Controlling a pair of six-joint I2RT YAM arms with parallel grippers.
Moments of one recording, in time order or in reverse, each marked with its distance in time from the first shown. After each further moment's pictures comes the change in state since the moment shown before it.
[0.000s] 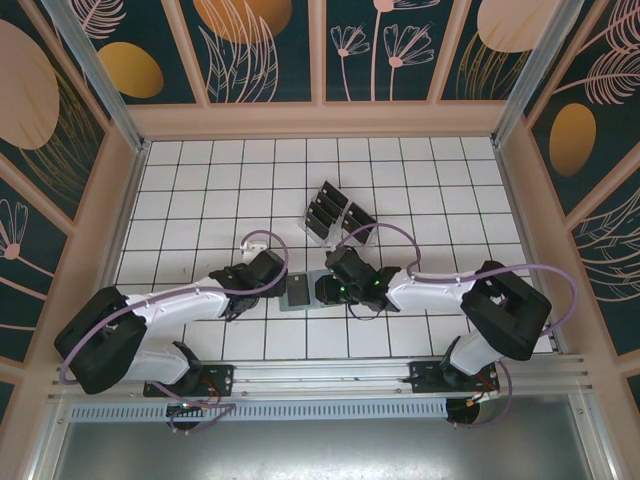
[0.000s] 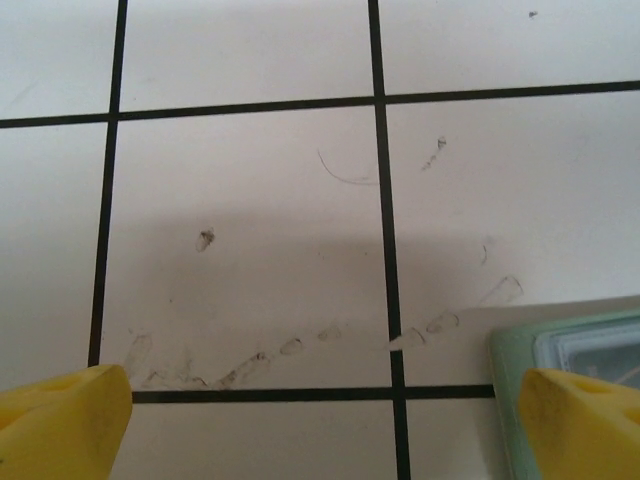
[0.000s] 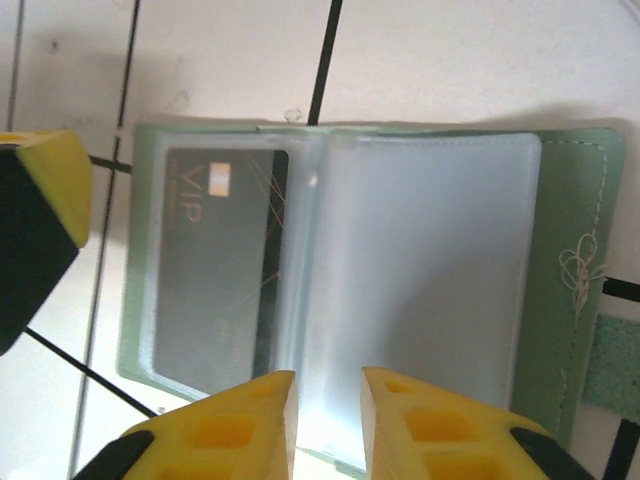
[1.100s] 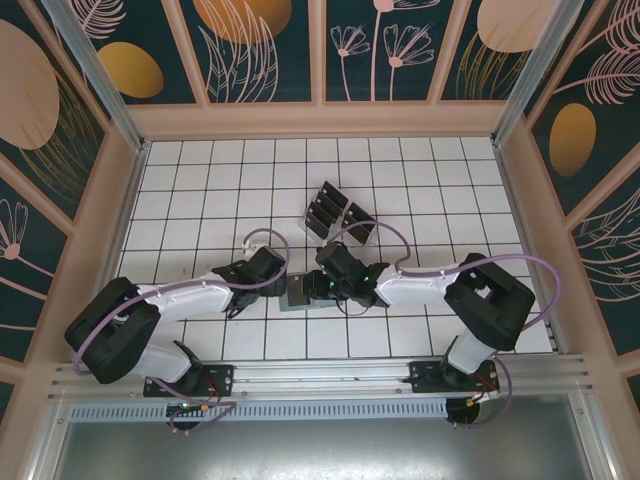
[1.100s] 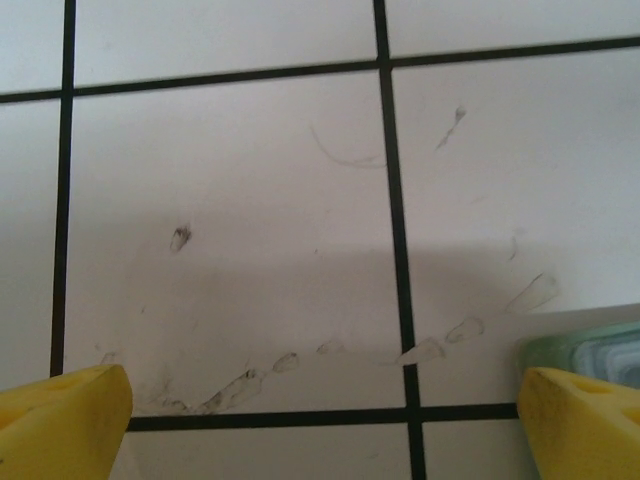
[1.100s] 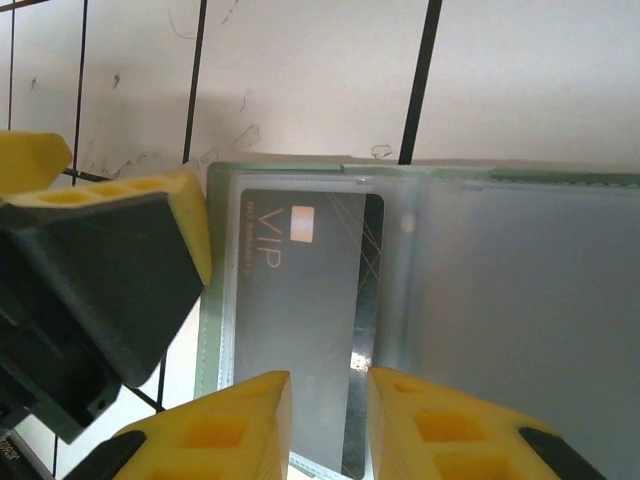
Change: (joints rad) left arm 0.040 0.073 -0.014 0.050 0.053 0.041; right arm 0.011 0.106 0.075 0.072 -0.048 0.069
